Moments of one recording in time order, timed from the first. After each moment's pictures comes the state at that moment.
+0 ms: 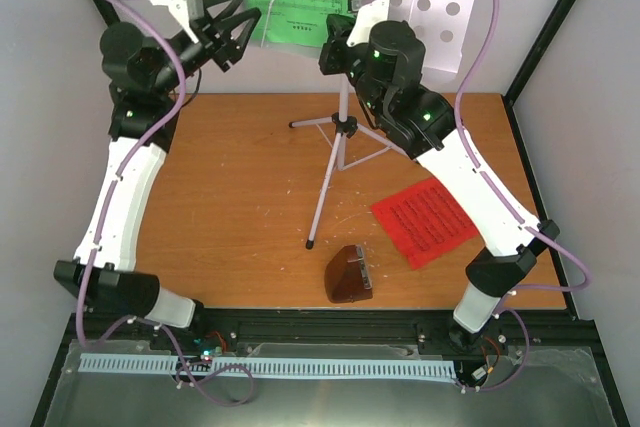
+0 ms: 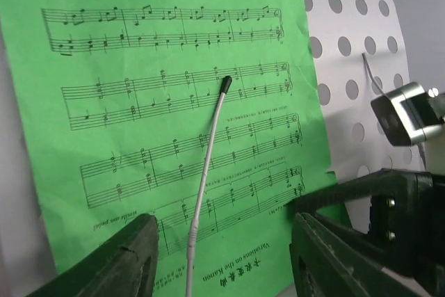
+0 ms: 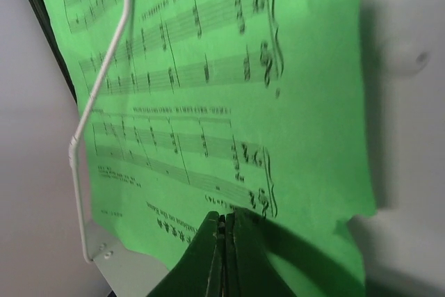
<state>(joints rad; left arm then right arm) -0.17 1.41 1.73 0.10 0.69 -0.23 0.77 1.71 2.17 -0.38 0.33 0.20</state>
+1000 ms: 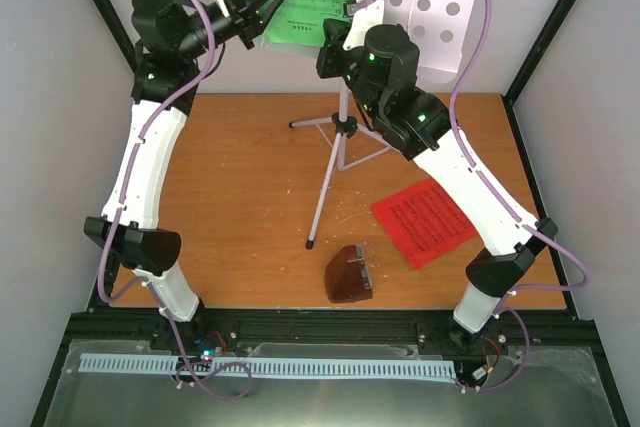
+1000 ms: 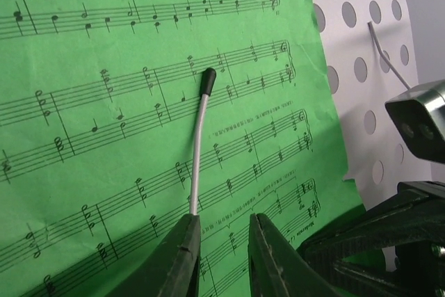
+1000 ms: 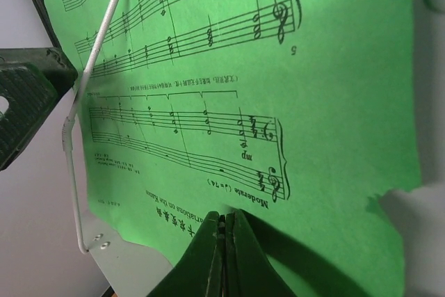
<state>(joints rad) -0.25 1.73 2.18 -0.13 0.78 -0.11 0.77 1.71 2.12 -0.36 0.32 0.20</state>
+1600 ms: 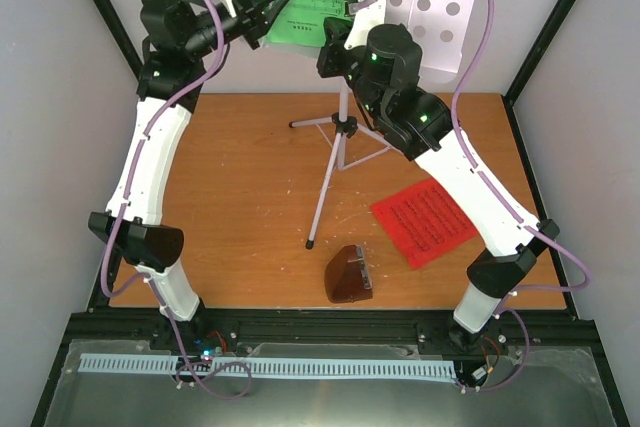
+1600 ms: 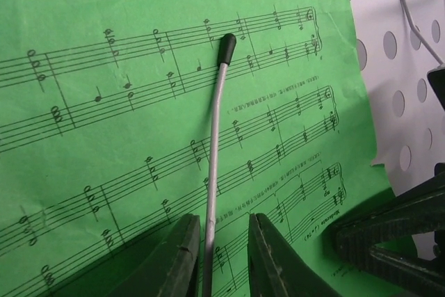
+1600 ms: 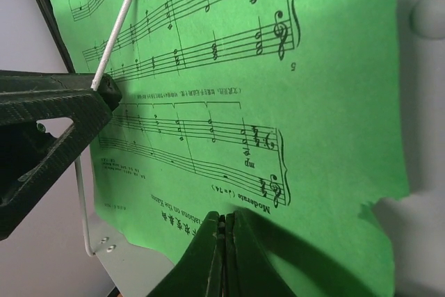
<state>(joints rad) -0.26 1.77 2.22 -0.18 0.74 -0.06 0.77 1.70 2.12 -0.35 0.32 0.20</state>
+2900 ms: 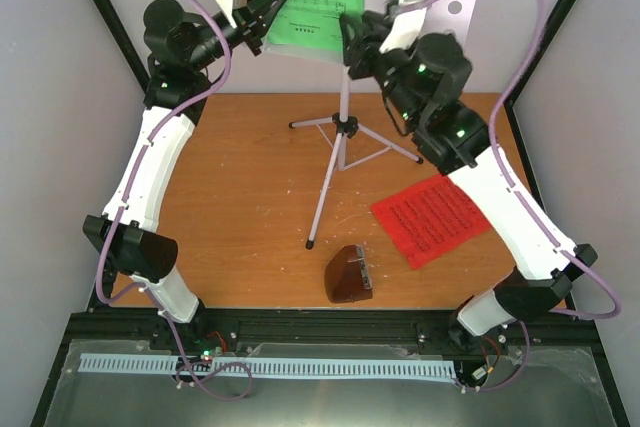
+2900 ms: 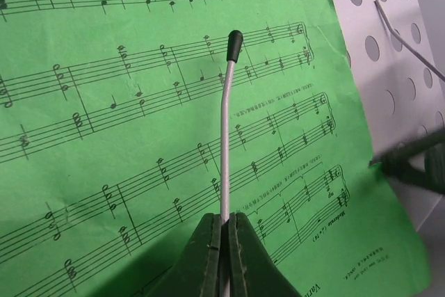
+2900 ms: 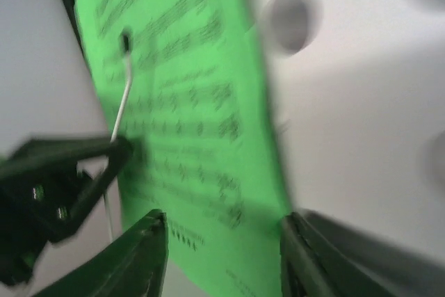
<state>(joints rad) -0.27 1.69 1.99 0.09 0.74 -0.04 0.74 1.50 1.87 -0.20 0.24 0.19</state>
